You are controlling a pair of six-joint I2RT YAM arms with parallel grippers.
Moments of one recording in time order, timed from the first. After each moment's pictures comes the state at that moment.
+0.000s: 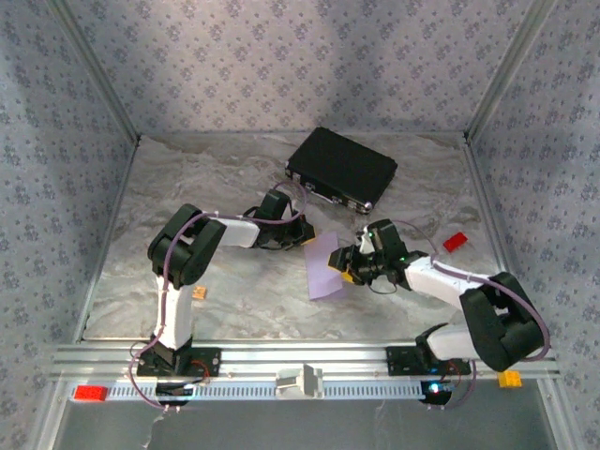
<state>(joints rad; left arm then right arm) -0.62 2.03 1.07 0.18 0.54 -0.95 0.47 1.34 0.50 0.00 -0.60 0.95</state>
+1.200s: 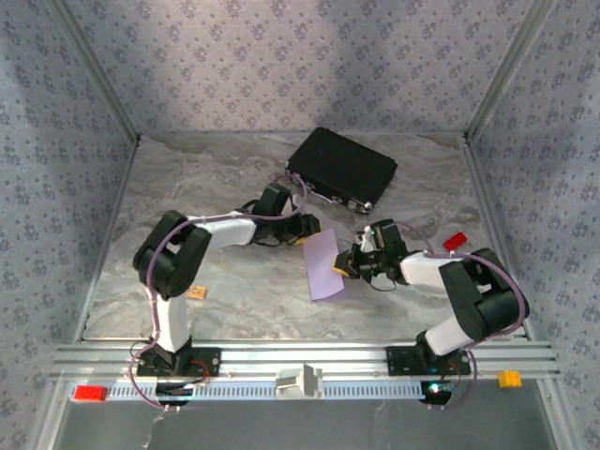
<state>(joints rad) -0.64 1.86 1.09 -0.03 0.47 -0.87 0.40 1.51 0.47 0.19 -0.68 0.96</state>
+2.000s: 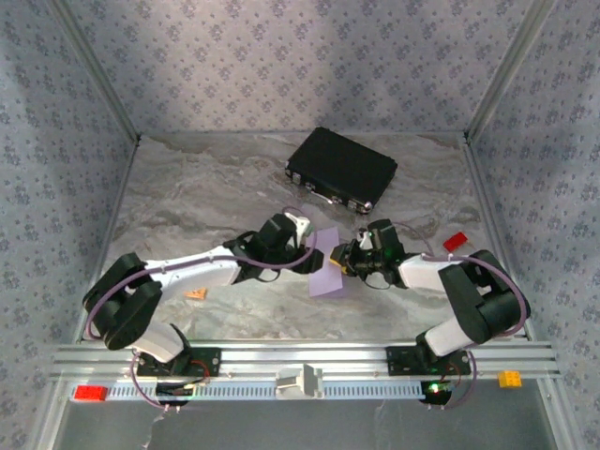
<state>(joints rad) -0.93 1.50 0.83 -0.06 0.17 -0.56 0.43 1.49 0.47 0.28 -0.58 1.12</state>
